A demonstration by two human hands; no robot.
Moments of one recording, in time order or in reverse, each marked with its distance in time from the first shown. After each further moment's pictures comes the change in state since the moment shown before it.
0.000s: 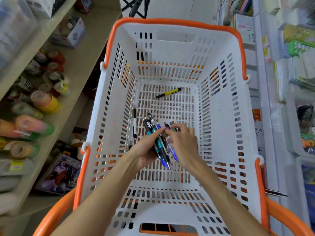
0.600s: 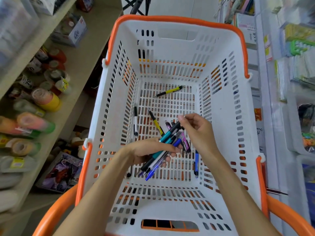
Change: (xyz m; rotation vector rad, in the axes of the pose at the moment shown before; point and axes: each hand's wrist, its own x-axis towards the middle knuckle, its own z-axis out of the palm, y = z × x) left_hand -0.016 0.011 -0.002 0.705 -0.288 -0.168; right_hand 0.008 0.003 -0.031 0.465 0.175 -0.018
